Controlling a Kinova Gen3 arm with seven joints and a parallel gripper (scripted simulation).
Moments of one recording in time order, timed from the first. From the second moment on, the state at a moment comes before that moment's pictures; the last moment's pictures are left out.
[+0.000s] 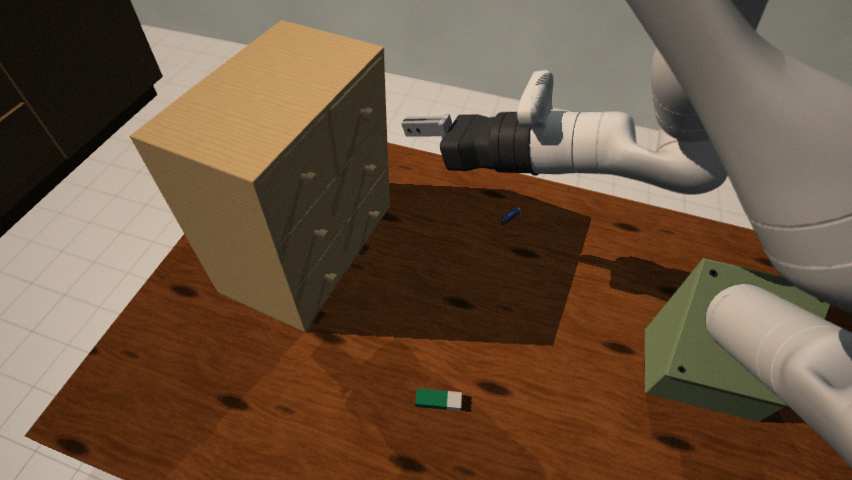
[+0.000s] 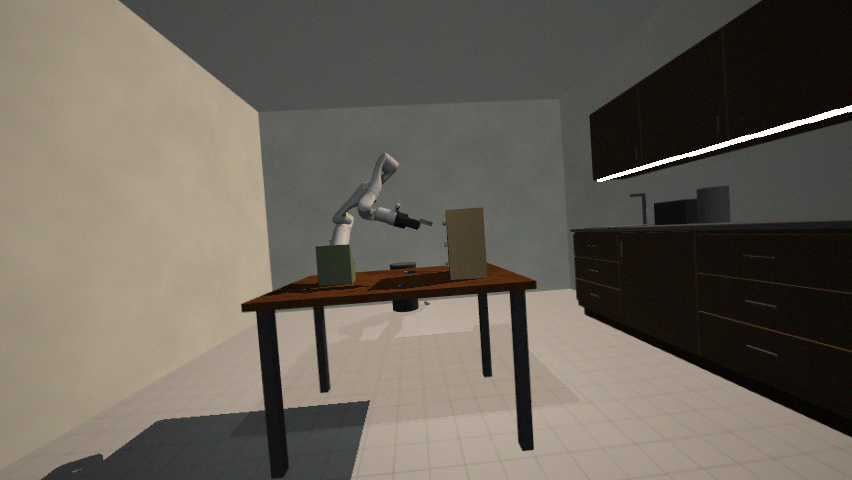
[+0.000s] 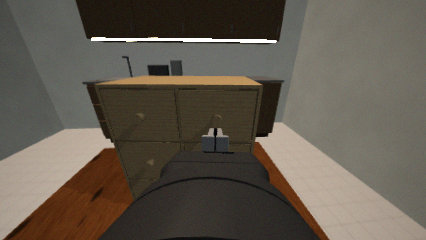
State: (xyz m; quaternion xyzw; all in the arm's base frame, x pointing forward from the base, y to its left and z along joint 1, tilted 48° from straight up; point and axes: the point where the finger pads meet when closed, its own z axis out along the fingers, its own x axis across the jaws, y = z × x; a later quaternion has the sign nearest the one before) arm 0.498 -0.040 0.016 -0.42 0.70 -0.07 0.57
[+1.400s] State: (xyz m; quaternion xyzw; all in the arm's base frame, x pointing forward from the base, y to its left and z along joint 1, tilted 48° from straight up) arm 0.443 -0.061 0.032 -0.44 0.71 -0.03 0.55
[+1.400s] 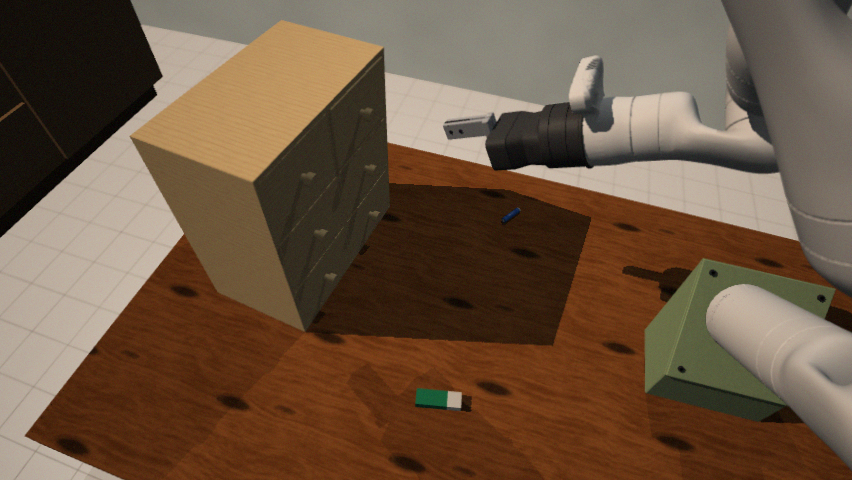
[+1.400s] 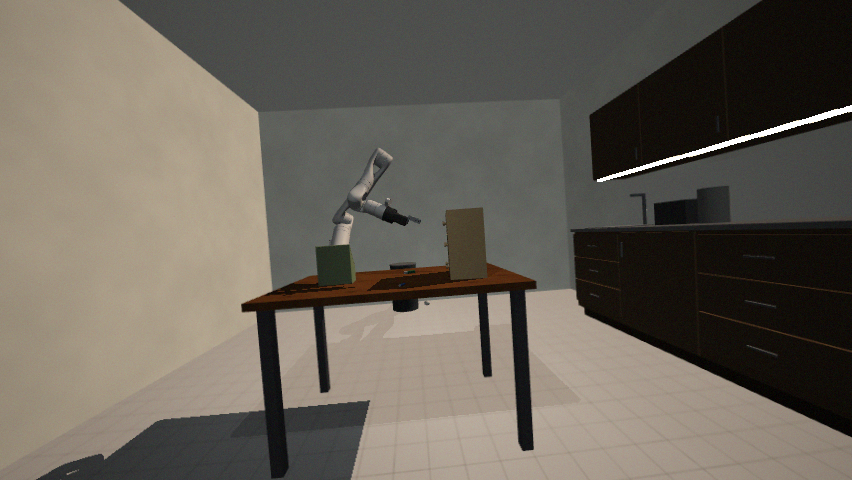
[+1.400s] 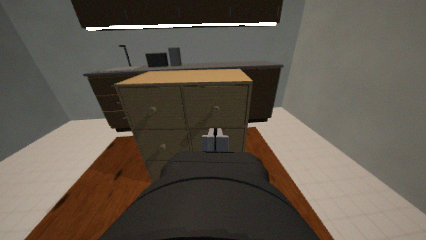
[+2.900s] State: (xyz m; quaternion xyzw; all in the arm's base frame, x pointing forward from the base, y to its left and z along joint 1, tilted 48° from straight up) arm 0.407 -0.116 0.085 -0.61 0.68 0.23 0.35
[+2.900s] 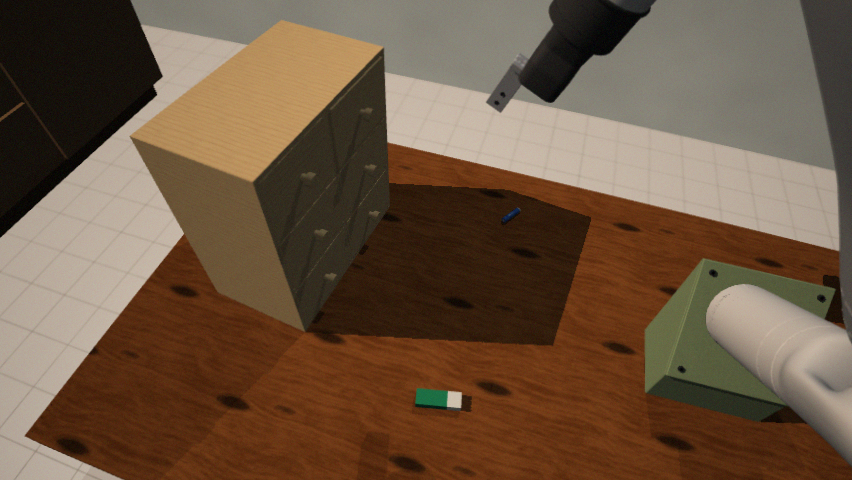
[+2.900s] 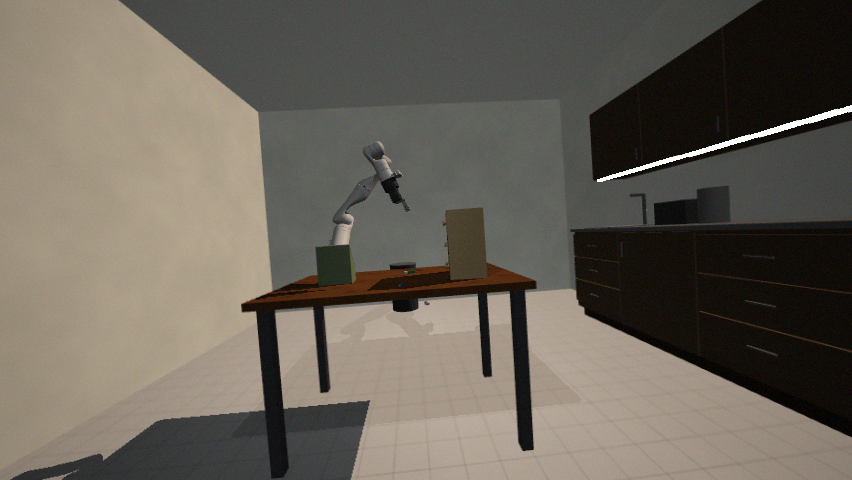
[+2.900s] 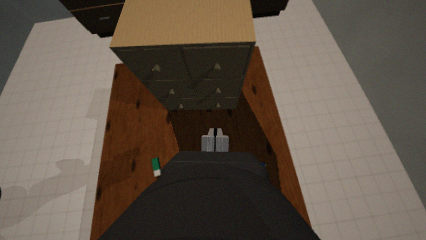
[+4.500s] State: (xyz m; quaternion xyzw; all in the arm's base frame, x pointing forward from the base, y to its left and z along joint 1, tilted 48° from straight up) arm 0.398 -0.144 0.108 -0.67 0.62 0.34 0.22
